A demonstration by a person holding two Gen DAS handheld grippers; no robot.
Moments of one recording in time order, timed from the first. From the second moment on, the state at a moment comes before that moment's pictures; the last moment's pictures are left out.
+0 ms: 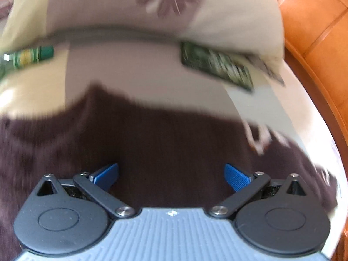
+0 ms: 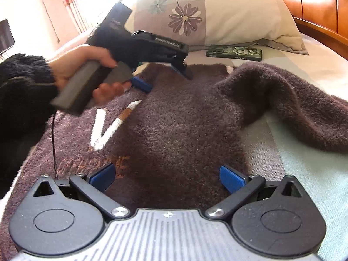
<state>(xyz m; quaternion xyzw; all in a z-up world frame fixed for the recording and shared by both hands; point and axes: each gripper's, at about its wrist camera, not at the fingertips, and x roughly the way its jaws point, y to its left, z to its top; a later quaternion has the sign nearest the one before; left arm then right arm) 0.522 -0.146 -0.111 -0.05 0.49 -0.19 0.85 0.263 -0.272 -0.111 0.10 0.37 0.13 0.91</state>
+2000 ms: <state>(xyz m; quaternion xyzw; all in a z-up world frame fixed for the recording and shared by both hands) 0.214 0.035 -0.089 0.02 0.41 -0.20 0.89 0.175 -0.208 -0.135 0.00 0.35 0.08 0.93</state>
